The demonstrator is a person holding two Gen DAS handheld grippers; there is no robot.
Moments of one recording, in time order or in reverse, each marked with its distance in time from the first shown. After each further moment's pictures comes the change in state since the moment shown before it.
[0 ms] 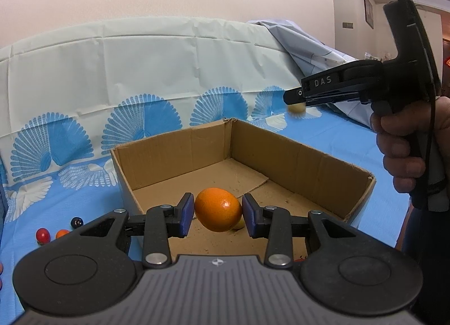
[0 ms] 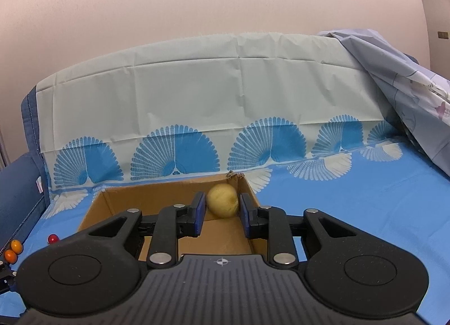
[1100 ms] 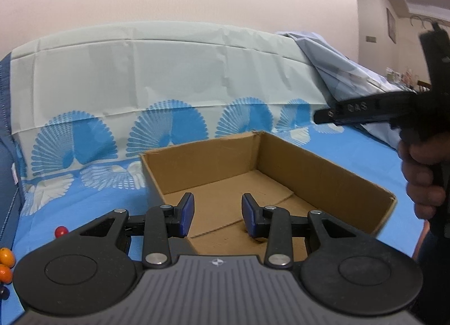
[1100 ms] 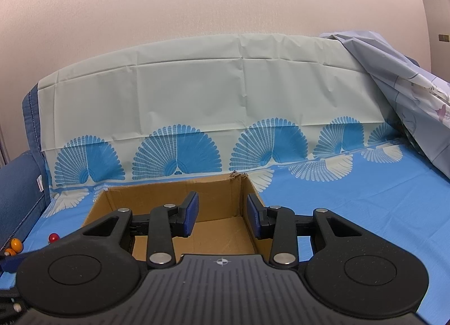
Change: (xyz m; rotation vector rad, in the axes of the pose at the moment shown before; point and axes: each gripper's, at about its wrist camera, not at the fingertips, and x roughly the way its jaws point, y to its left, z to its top) left arm -0.006 0.028 0.009 -0.079 -0.034 0.087; right arm -0.001 0.010 -0.002 -0.014 0.002 -0.009
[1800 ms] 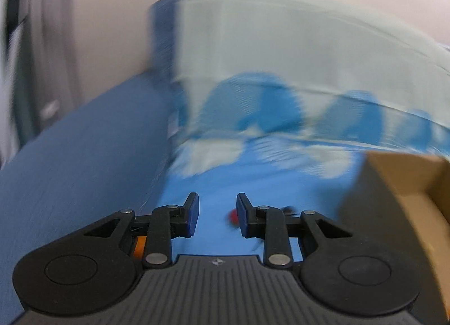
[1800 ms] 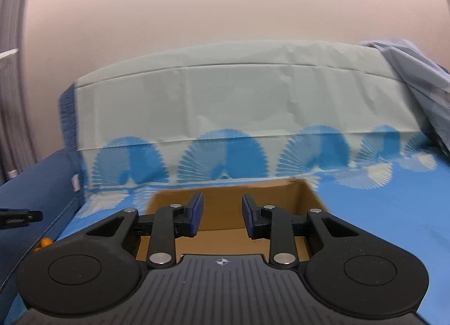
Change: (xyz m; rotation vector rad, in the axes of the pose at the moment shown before) left arm 0.007 0.201 0.001 -0.315 0.169 0.574; right arm 0.000 0.081 -0.006 -0.064 -0.039 0.169
